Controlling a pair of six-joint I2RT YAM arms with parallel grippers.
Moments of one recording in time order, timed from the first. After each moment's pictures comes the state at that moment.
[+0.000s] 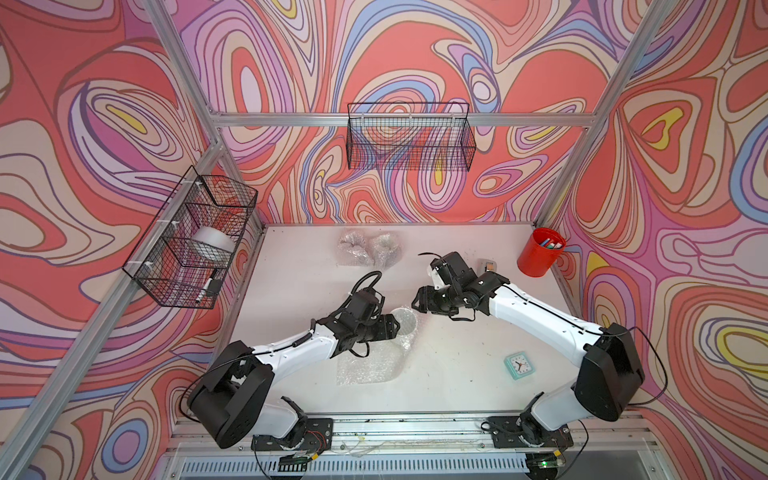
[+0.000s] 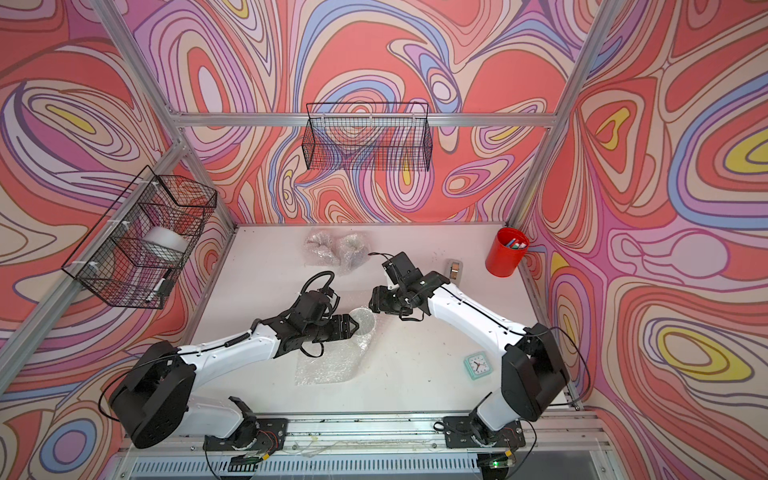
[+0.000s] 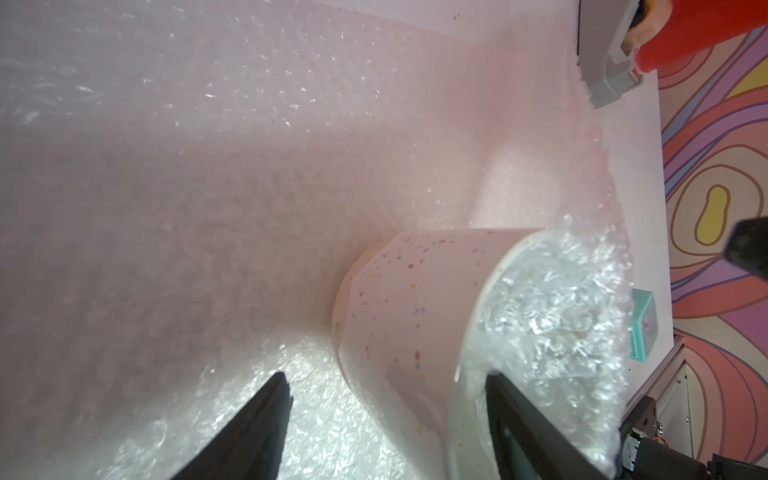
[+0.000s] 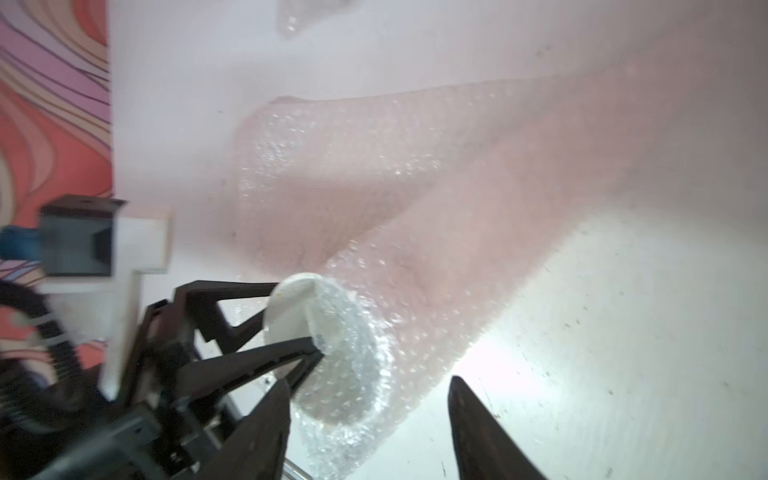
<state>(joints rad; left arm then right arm) -0.66 1.40 0.69 -0.13 0.17 -0.75 0.65 1.56 1.23 -0.72 -0.17 0.61</state>
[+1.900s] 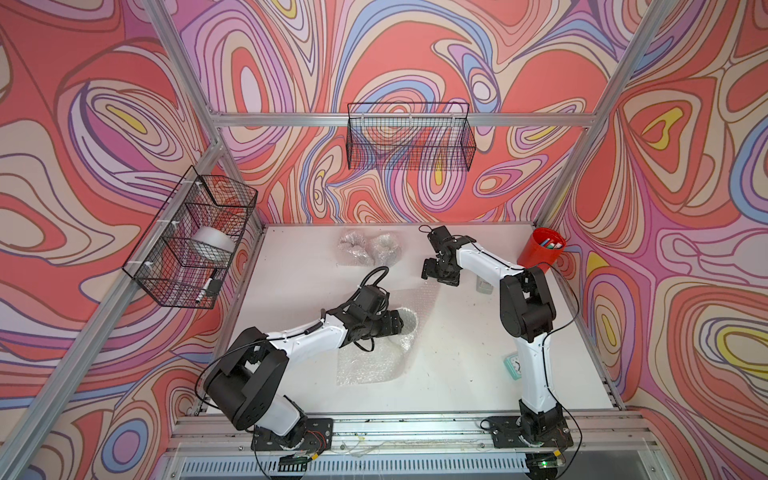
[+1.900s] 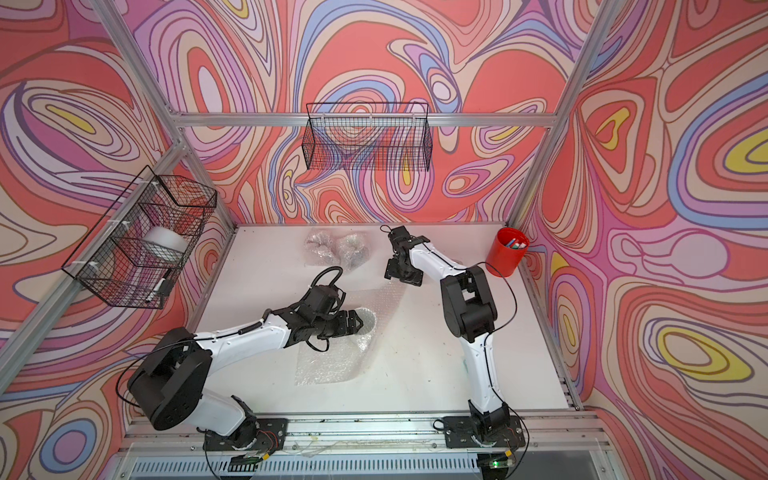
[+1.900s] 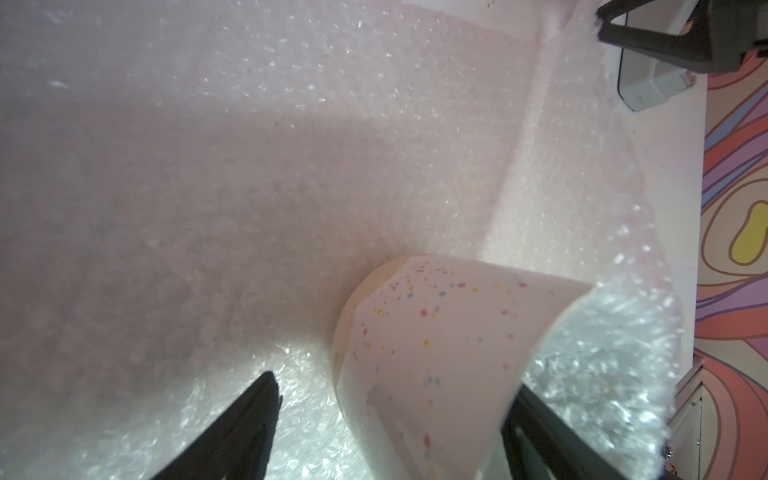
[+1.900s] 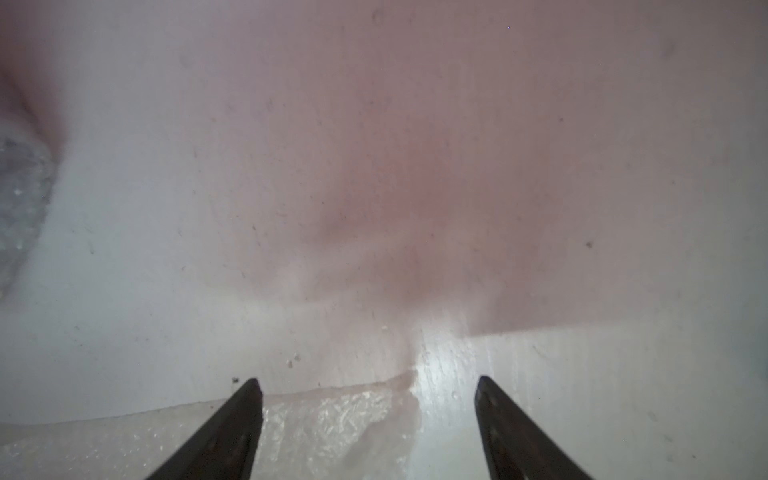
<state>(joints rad) -0.67 1.51 0.79 -0.20 0.16 -0.78 0.39 2.21 1.80 -0.85 0.01 0.59</state>
